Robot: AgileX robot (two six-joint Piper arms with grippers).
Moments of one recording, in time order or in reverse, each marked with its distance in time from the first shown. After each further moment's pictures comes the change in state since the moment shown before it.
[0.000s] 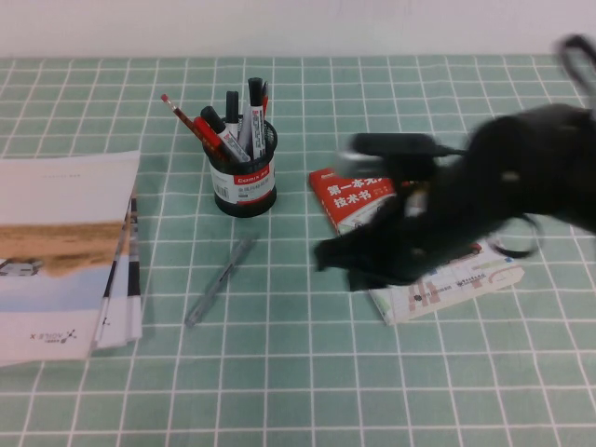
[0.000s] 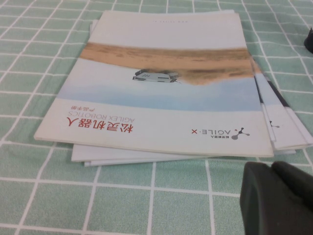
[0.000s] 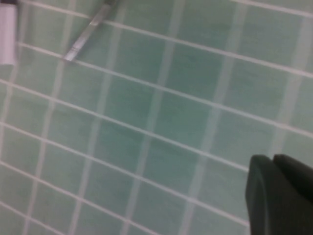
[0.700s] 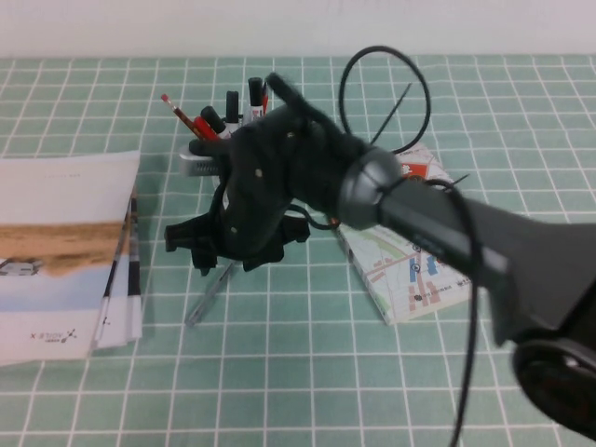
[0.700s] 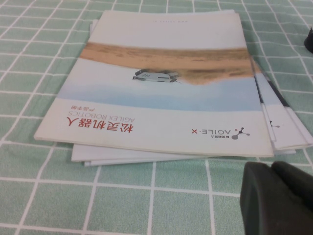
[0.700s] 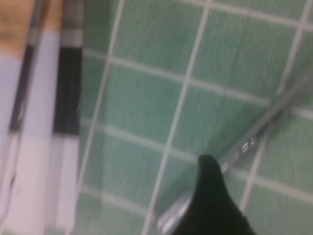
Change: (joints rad) right arm 0.161 0.653 -0.841 -0.140 0.227 0.274; left arm 0.000 0.000 0.000 0.000 0.000 0.000
